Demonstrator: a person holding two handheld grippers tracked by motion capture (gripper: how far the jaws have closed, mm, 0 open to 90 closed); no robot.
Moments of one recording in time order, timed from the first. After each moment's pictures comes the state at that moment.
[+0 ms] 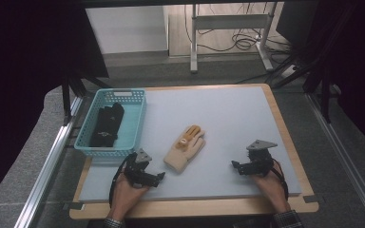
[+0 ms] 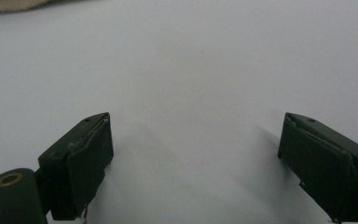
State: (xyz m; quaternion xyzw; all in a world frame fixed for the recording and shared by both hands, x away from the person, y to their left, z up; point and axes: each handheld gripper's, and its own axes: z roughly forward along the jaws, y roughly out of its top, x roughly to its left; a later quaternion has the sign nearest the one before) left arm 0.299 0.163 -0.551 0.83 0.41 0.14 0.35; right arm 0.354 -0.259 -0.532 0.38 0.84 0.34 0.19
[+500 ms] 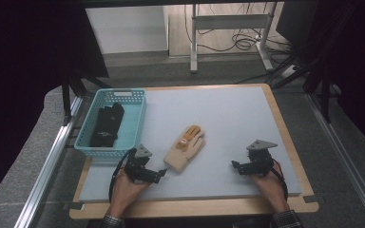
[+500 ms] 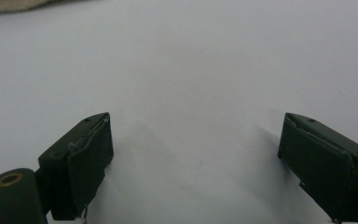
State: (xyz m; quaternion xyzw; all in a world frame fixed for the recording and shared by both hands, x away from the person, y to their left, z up) left arm 0.306 0.155 -0.528 0.83 0.41 0.12 0.37; right arm 0.354 -0.259 -0.532 0.38 0.84 0.34 0.19
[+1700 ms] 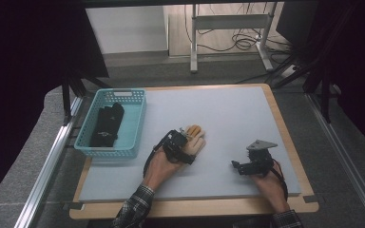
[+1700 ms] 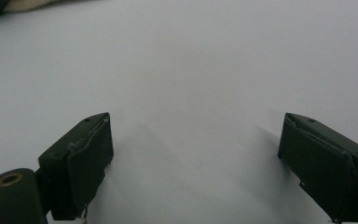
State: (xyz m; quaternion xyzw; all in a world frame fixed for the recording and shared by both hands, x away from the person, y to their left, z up) left arm 0.384 0.049 -0.523 0.88 0.39 0.10 0.27; right arm 0.354 -0.259 -0.532 0.38 0.84 0.35 0.19
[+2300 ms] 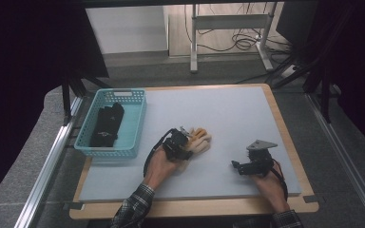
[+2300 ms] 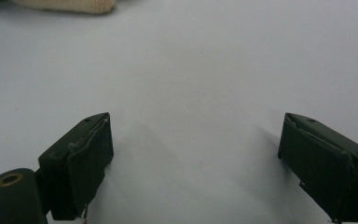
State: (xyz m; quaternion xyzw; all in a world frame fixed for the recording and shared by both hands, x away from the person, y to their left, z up) left arm 0.382 0.052 -0.508 0.88 0.38 0.09 0.28; right arm 0.354 -0.259 -0.532 0.38 0.84 0.34 0.19
